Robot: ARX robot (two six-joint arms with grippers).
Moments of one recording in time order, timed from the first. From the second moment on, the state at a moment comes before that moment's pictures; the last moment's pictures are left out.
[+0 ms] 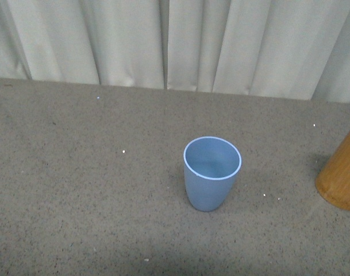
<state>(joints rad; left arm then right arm) 0.00 0.14 0.02 0.12 0.00 -0.01 0.00 0.00 0.01 0.00 0.00 0.00</state>
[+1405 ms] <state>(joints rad) 0.00 0.00 0.02 0.00 0.00 0.00 -0.12 1.44 0.51 0.40 0.24 0.45</state>
